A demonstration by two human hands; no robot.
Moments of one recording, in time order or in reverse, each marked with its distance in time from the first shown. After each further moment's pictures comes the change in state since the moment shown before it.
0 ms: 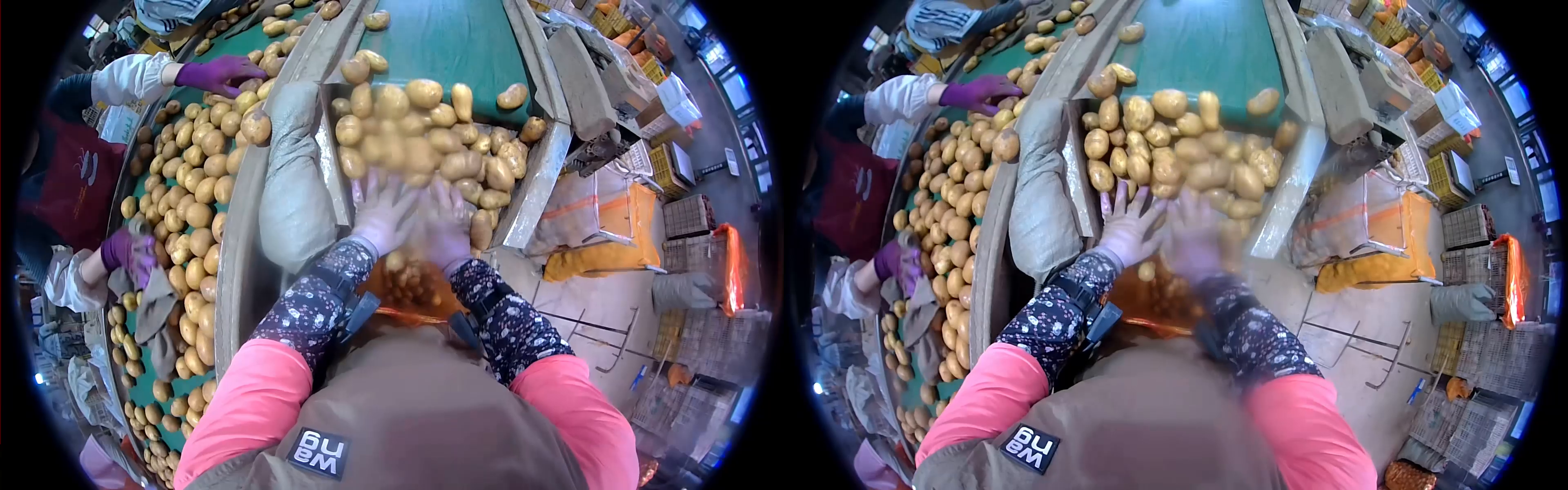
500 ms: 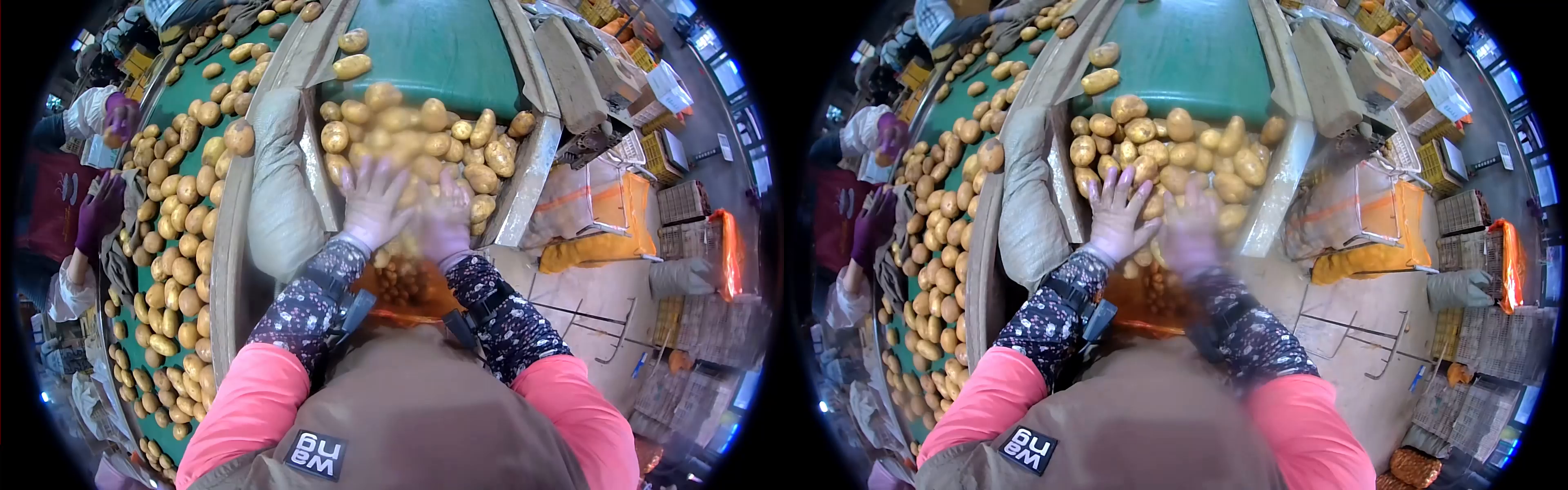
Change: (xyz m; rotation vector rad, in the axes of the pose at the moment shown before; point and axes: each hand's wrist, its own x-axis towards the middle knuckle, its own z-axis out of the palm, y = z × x) left_hand -0.090 0.027 0.025 -0.019 0.324 0.012; right_hand -0.081 -0.041 -0.016 -0.045 0.085 -0.022
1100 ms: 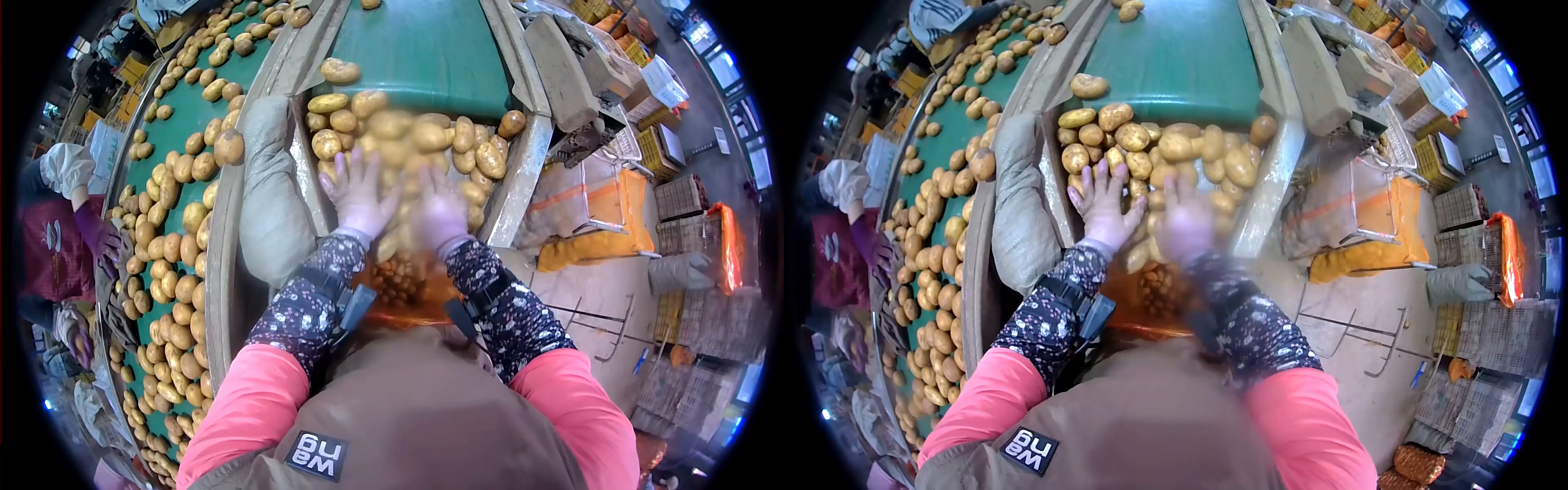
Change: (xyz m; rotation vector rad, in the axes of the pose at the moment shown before) left_hand 0.056 0.030 0.008 -0.021 -0.067 -0.382; right_hand 0.024 0.053 -0.002 -0.042 -0.192 0.111
